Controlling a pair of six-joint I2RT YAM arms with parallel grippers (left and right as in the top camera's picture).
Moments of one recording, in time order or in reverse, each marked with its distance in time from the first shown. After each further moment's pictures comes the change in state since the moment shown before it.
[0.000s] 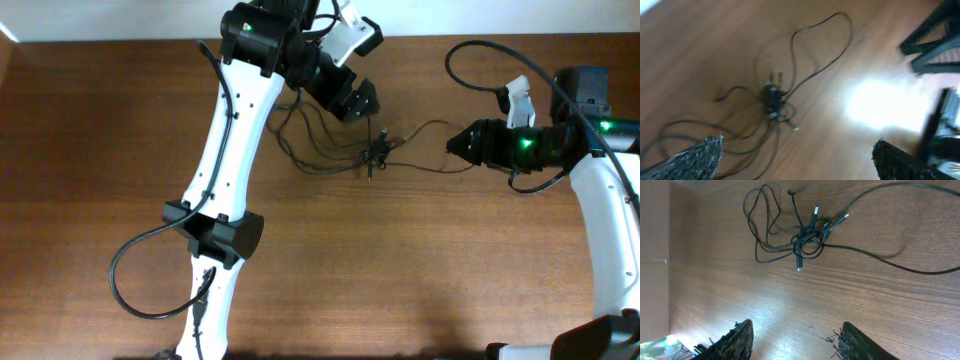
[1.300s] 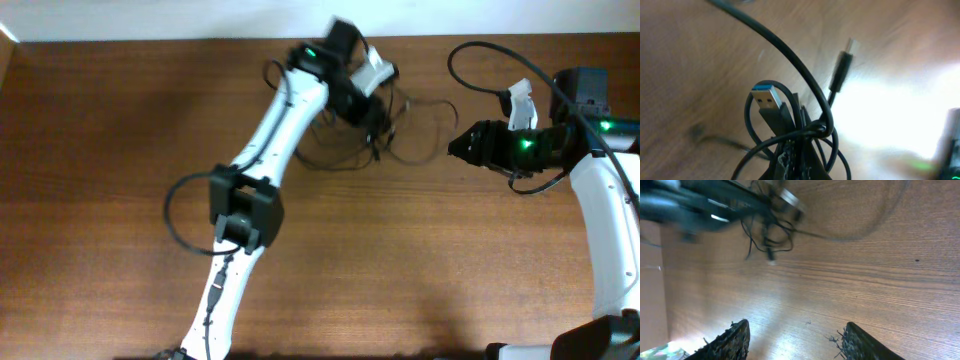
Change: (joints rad) left arm -0.037 0.216 -0.231 0.340 0.107 -0.147; right arm 0.003 0.000 0.000 -0.023 0.039 0.045
